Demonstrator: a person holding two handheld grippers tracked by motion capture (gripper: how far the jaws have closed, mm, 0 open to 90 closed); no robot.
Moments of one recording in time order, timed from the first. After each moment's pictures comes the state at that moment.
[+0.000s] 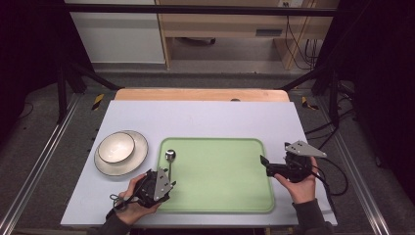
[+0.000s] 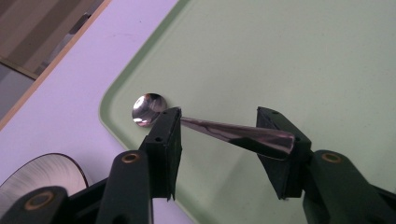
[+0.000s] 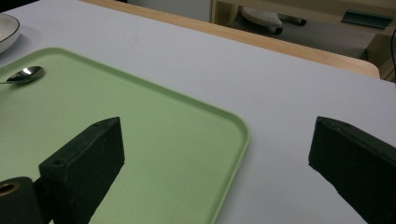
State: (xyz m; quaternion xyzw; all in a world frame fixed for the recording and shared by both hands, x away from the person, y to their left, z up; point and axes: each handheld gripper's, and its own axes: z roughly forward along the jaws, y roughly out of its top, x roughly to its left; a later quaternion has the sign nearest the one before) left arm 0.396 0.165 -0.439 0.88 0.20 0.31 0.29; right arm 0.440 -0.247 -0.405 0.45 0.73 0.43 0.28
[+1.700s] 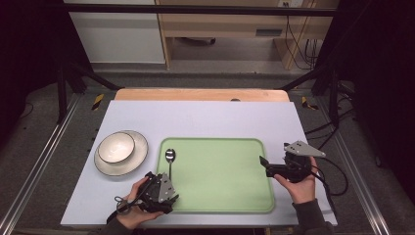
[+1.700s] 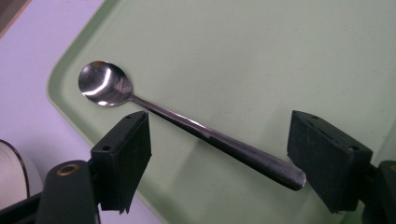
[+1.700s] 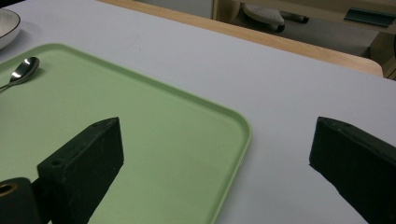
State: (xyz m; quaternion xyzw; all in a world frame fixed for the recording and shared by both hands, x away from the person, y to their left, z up) left arm 0.395 0.160 -0.460 0.91 0.21 0.26 0.26; right arm 0.440 -0.247 -0.405 0.44 0.73 0.43 0.28
